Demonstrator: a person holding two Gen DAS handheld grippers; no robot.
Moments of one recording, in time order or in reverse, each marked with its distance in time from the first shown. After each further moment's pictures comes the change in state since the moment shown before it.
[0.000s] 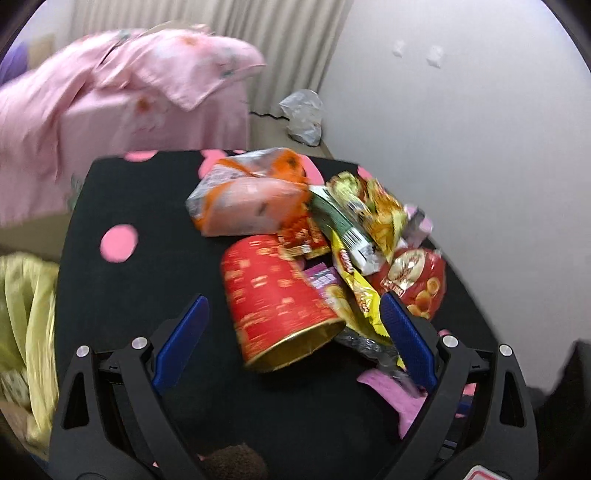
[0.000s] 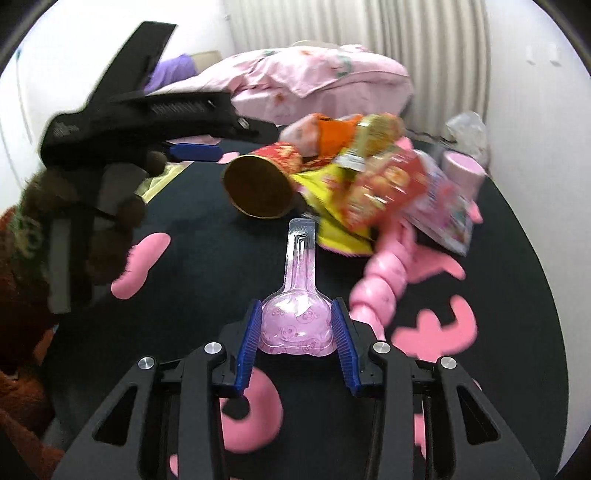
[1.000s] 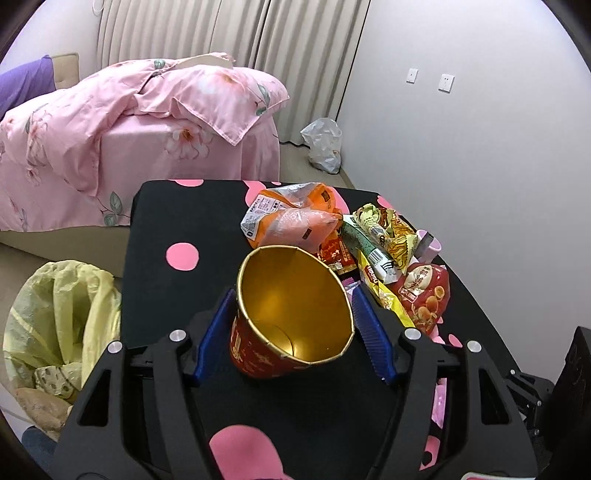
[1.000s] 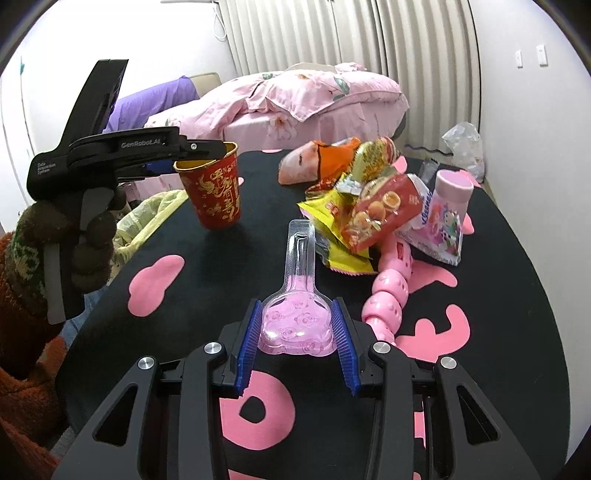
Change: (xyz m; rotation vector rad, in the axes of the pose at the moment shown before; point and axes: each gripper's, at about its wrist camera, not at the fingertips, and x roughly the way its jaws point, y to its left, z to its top) left arm -0.067 0.034 -0.010 -0.054 -0.118 0.057; right arm -0.017 0.009 0.008 0.002 -0.083 0.016
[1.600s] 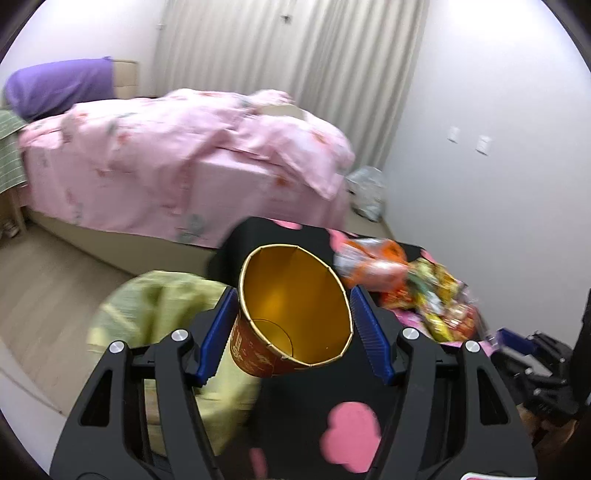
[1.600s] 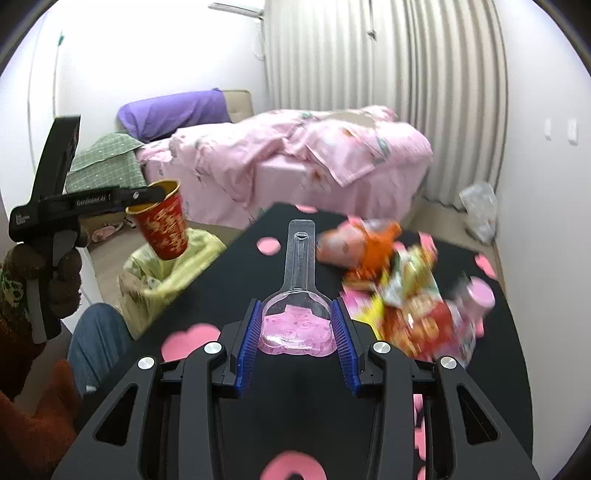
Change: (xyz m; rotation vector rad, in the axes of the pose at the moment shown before) left arm -0.112 0.110 -0.005 -0.139 -0.168 0.142; right arm -0.008 0.065 0.079 -0.172 -0.122 0.005
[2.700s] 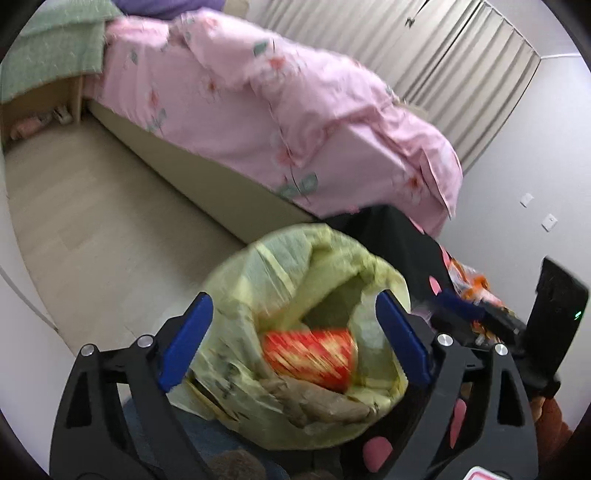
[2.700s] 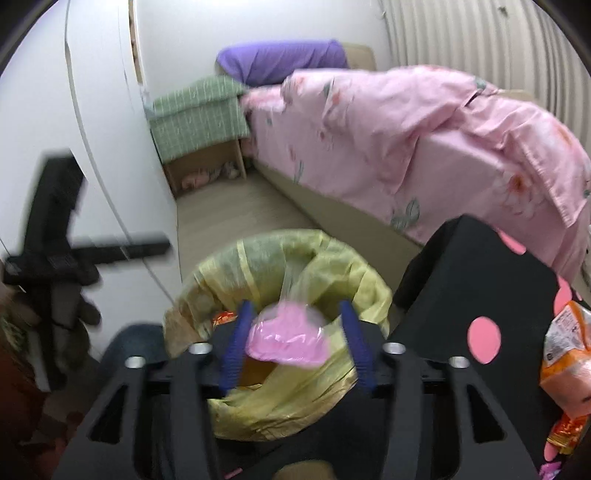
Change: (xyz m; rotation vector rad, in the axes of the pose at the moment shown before) left arm 0.004 0.194 -0.047 -0.352 0.071 0.126; right arm 0.226 0.155 0.068 -0.212 0.200 0.408
